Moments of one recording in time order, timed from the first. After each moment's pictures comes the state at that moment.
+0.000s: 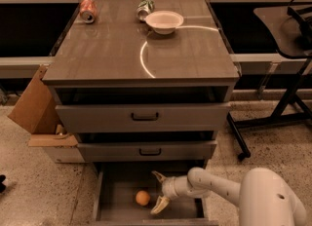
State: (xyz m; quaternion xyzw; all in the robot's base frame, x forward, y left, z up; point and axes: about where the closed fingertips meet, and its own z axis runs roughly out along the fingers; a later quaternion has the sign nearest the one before) arm 0.520 0.012 0.196 -0.62 0.62 0.31 0.37
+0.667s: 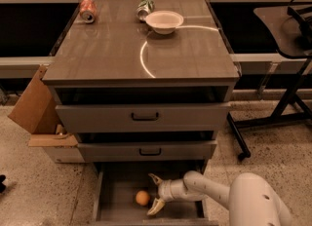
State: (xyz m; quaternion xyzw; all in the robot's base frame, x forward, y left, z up) arm 0.526 0.033 0.159 -0.62 0.61 0.32 0.38
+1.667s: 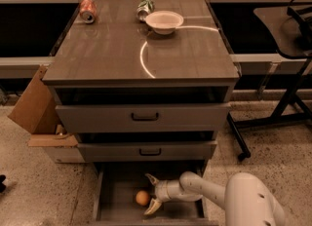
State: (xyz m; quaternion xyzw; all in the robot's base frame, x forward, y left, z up) arm 0.528 0.048 0.147 -0.63 0.60 0.31 0.39
